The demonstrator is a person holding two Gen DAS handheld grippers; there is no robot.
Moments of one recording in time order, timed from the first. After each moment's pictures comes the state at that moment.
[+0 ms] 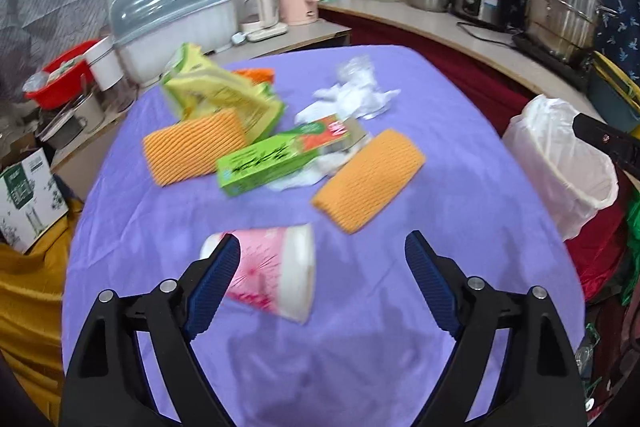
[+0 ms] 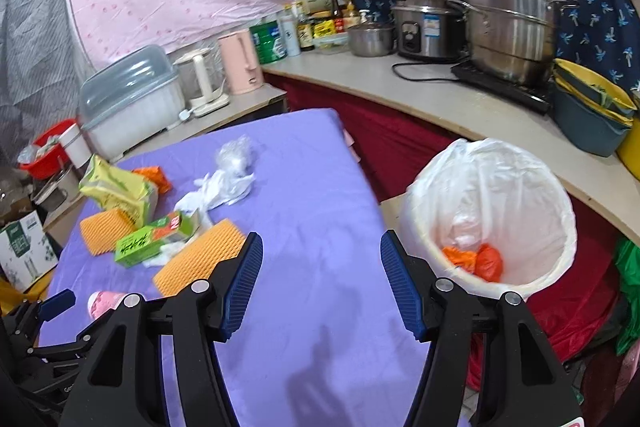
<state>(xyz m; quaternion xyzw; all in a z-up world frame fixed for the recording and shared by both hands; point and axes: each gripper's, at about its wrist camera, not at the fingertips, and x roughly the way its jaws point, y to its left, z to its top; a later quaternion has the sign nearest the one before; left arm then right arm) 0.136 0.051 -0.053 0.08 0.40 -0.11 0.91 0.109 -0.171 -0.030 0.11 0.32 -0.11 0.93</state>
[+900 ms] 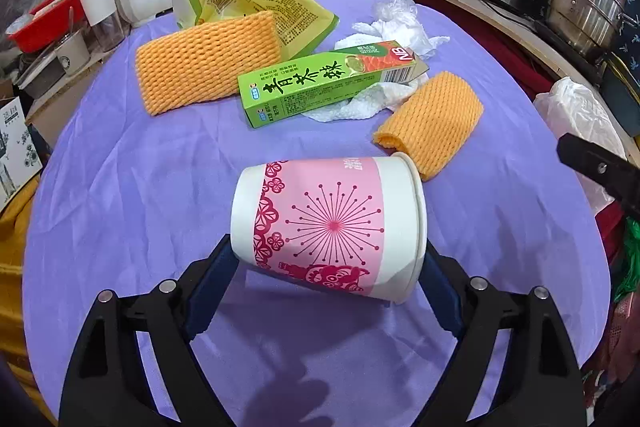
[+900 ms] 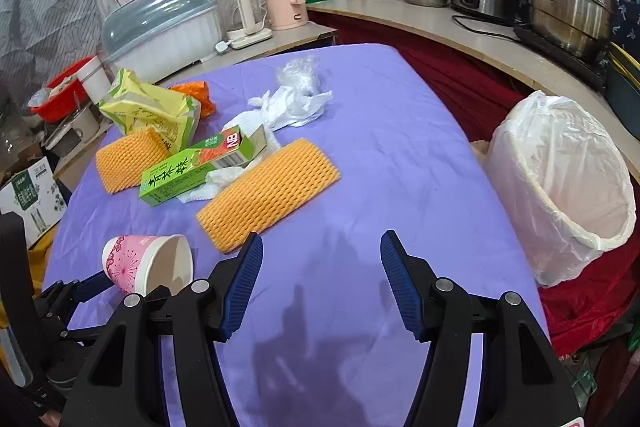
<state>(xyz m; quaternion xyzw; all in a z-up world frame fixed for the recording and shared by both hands) 0.172 0.104 -0.121 0.04 0.46 -0.12 0.88 0.144 -0.084 -0.086 0.10 0.40 -0.06 0.91</state>
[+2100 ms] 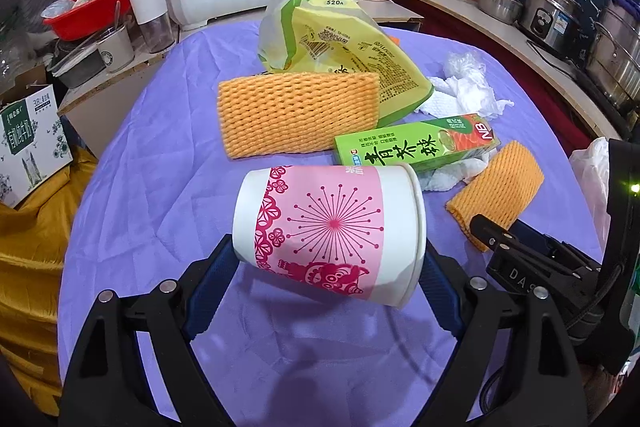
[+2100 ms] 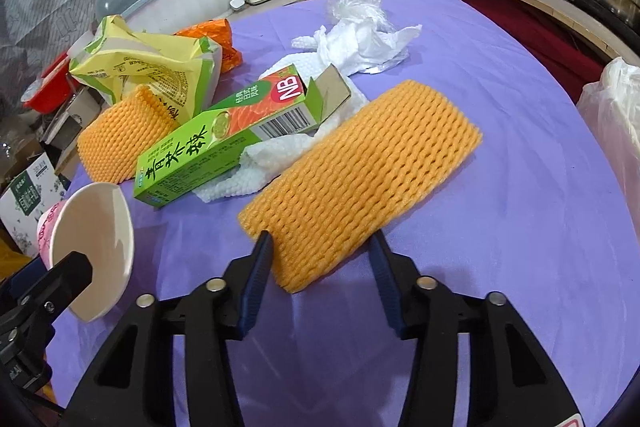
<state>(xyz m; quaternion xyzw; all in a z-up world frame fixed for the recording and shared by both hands) 0.210 0.153 -0.088 0.01 0.44 -0.06 0.89 0.228 -0.024 -0.150 0.14 0.46 -0.02 0.88</state>
